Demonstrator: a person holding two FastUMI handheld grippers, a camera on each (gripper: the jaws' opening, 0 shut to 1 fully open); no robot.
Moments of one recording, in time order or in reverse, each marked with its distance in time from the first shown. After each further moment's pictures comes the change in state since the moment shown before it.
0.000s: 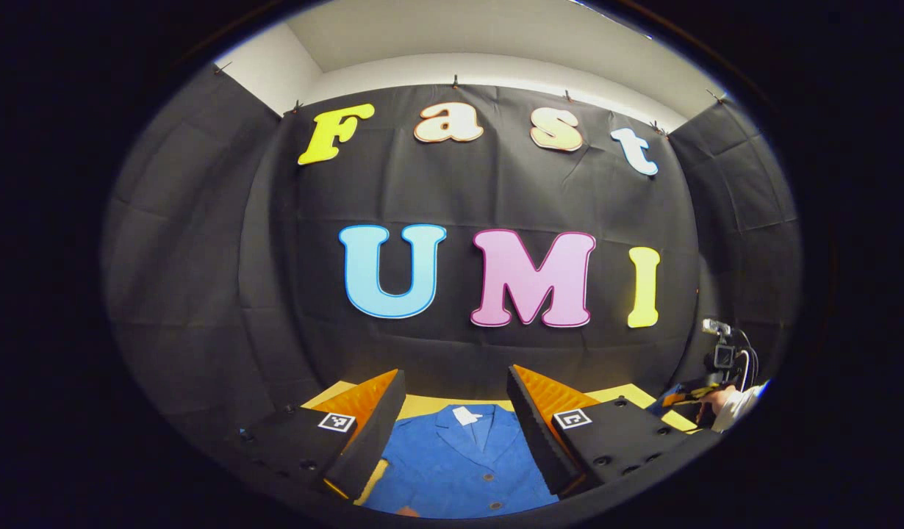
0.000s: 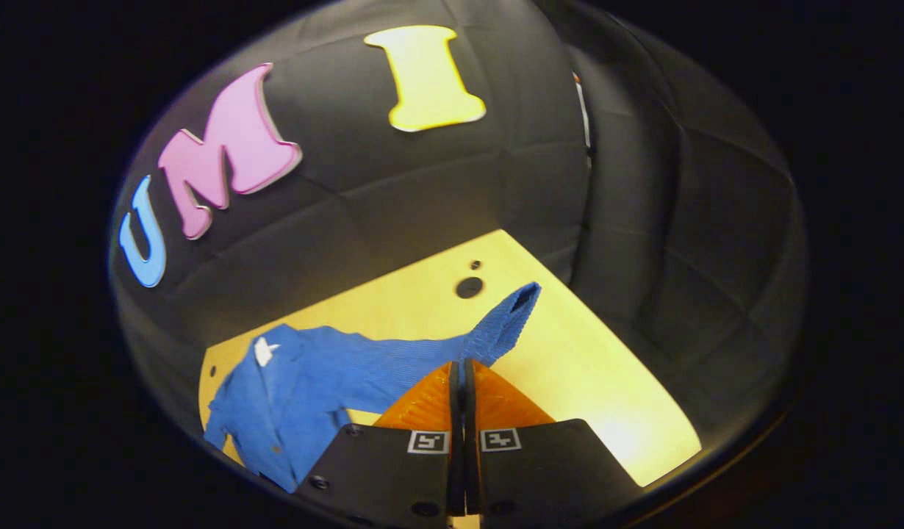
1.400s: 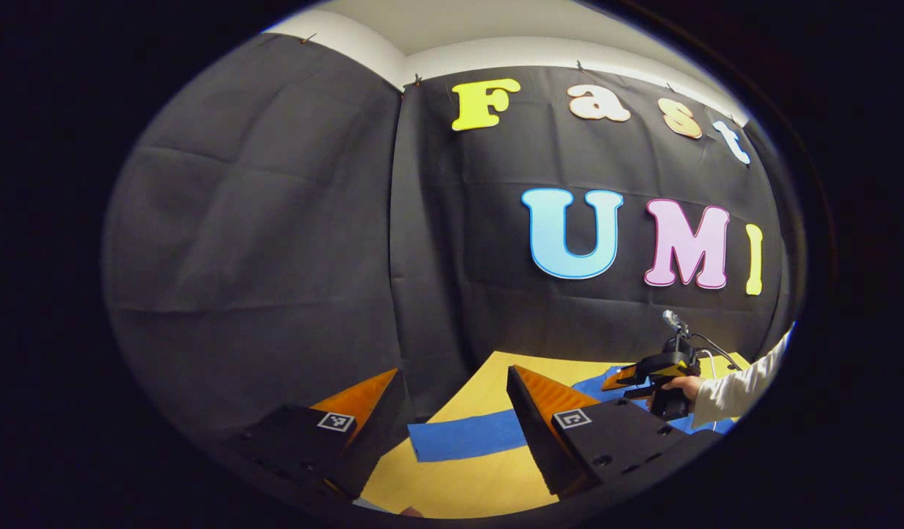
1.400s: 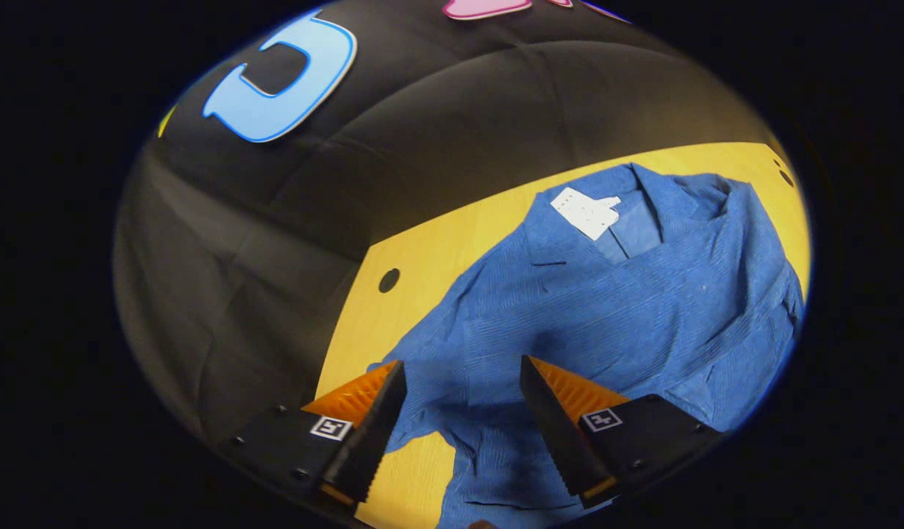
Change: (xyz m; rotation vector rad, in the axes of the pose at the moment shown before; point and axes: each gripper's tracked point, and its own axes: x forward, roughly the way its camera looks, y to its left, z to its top) left arm -0.071 0.337 -0.087 -0.077 0.112 0.351; right arm 0.005 0.478 -0.247 -0.088 0.355 0.508
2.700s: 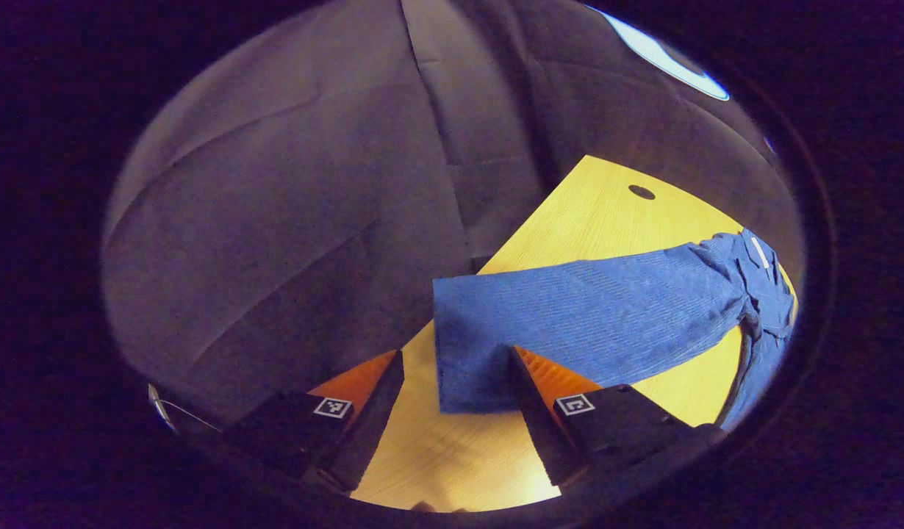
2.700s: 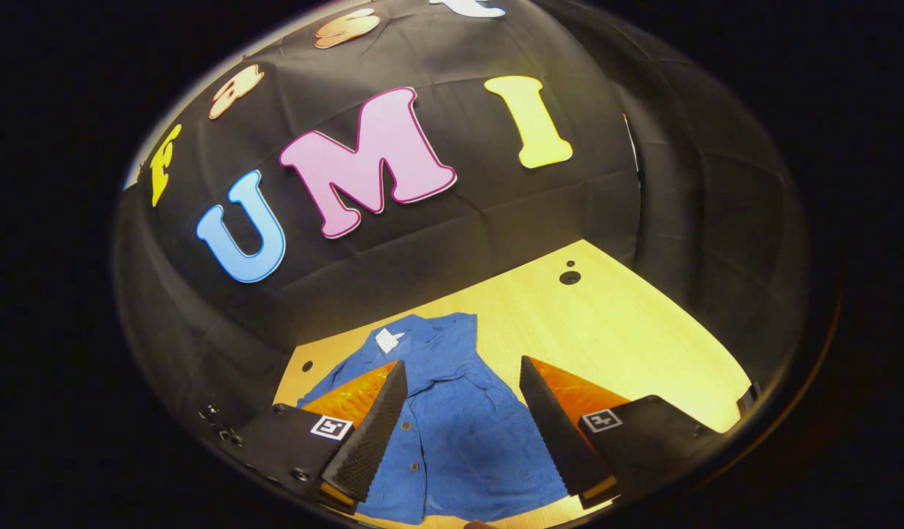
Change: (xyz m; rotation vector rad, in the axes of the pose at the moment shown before) left arm 0.157 0.016 -0.204 -0.039 0.734 0.258; right arm -0.393 -0.215 0.077 0.070 -0.449 -0.331
